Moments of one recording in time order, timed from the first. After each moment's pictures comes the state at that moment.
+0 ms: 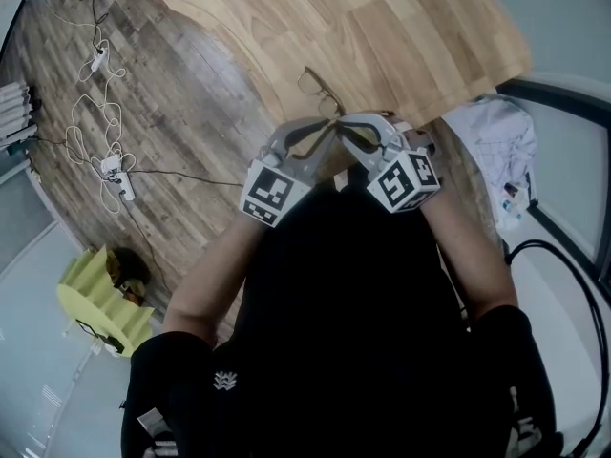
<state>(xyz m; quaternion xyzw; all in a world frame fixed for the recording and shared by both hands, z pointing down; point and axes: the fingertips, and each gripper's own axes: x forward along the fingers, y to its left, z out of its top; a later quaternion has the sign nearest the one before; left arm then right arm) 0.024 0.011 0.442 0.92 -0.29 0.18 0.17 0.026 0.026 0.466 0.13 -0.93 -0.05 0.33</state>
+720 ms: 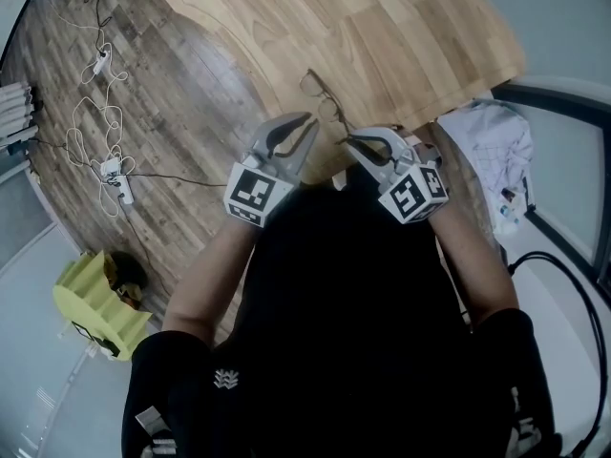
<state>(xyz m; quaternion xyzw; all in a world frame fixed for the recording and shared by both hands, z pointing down) -0.005 0.001 0.415 0.92 -0.34 0.14 0.15 0.050 0.053 0.456 0.13 -0.93 -0.05 0.33</state>
